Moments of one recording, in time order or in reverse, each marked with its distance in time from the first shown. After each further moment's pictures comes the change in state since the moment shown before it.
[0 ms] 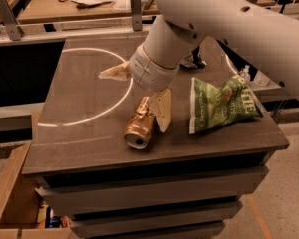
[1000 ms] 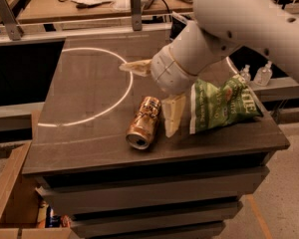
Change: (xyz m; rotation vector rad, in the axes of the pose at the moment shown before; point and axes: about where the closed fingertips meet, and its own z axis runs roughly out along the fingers) arm 0.019 0.020 -0.019 0.147 -0.027 0.224
